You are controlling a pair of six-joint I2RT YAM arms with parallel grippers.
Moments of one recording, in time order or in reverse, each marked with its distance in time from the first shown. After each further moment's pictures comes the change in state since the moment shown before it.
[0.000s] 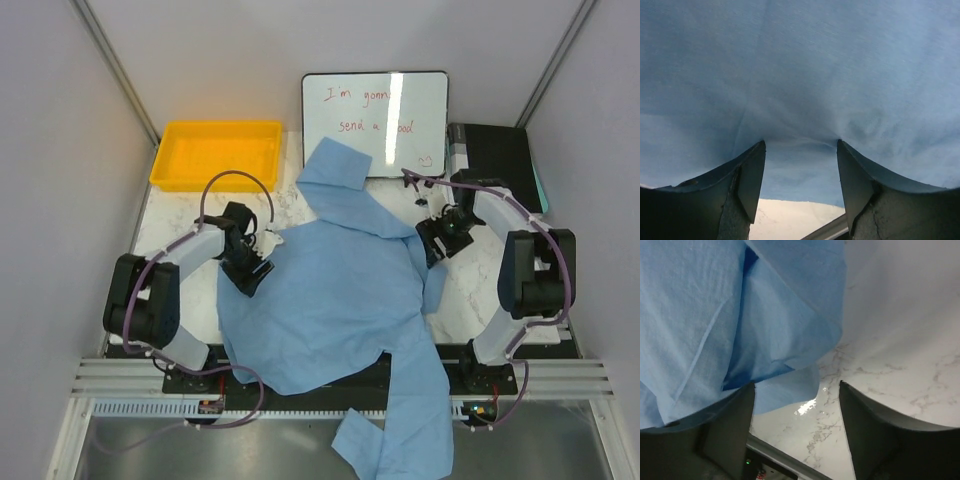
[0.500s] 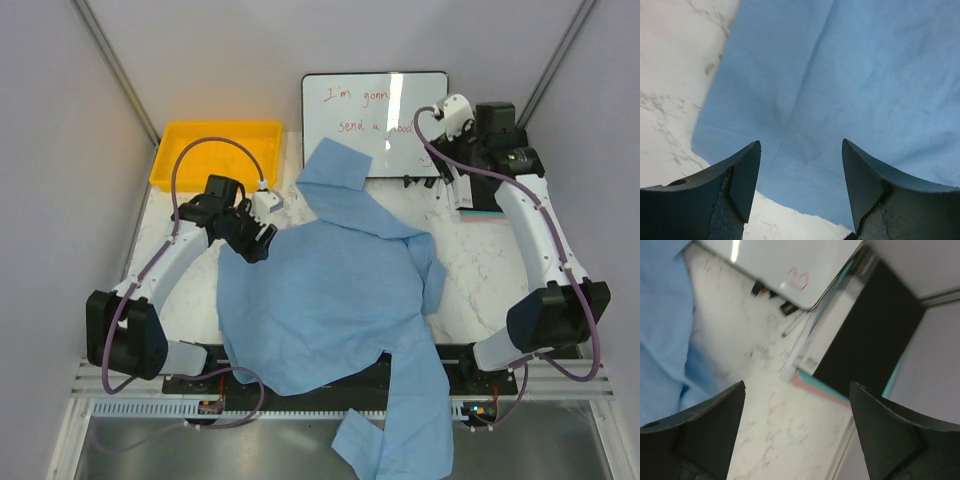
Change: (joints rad) left arm 0.019 -0.169 0.174 0.072 0.157 -0.095; right arm 0.103 -0.178 0.403 0.332 0.306 -0.032
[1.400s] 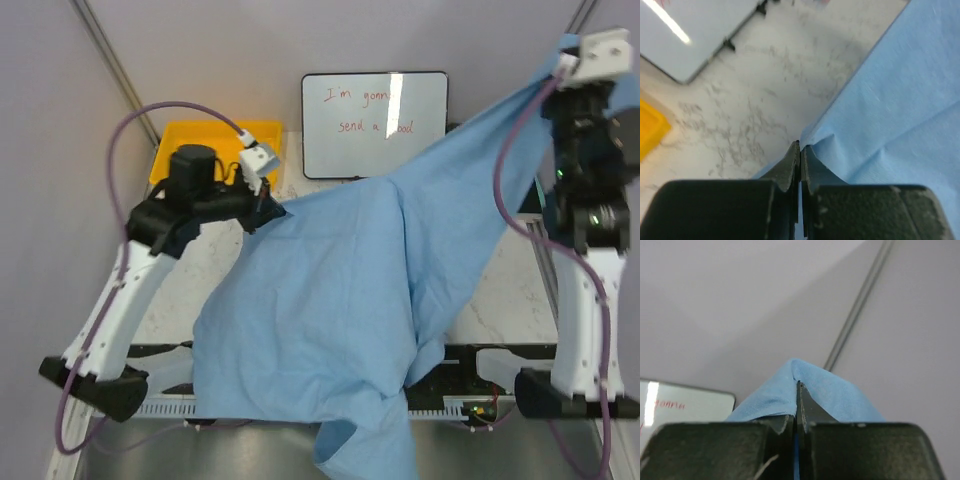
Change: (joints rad) left arm -0.180 -0.258 0.458 -0.115 0.206 -0.302; right arm -0.160 -0.451 0.124 0.463 0.039 0.126
